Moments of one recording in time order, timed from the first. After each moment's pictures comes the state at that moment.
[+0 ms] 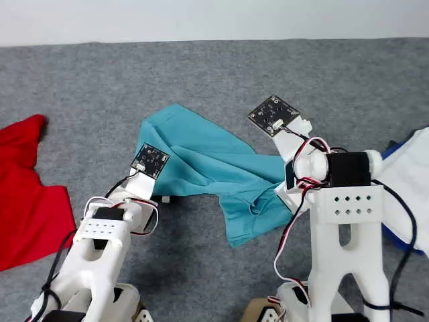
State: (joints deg) left arm 0.0 -28.4 72.0 34.5 -15.6; right arm -6.4 -30.2 12.5 100.3 35.6
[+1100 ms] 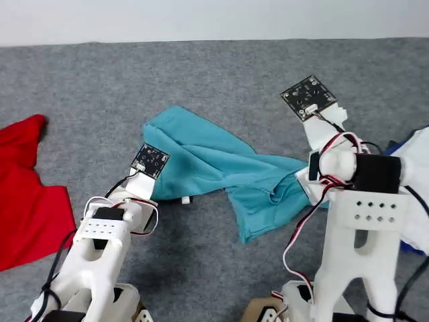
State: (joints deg) left arm 0.0 -28.4 72.0 34.5 -15.6; right arm 1.7 -30.2 4.8 100.4 33.6
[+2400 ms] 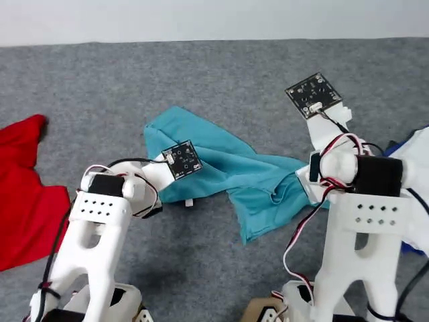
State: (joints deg) left arm 4.3 -27.6 49.1 60.8 -48.2; right arm 1.7 -30.8 4.3 100.4 29.5
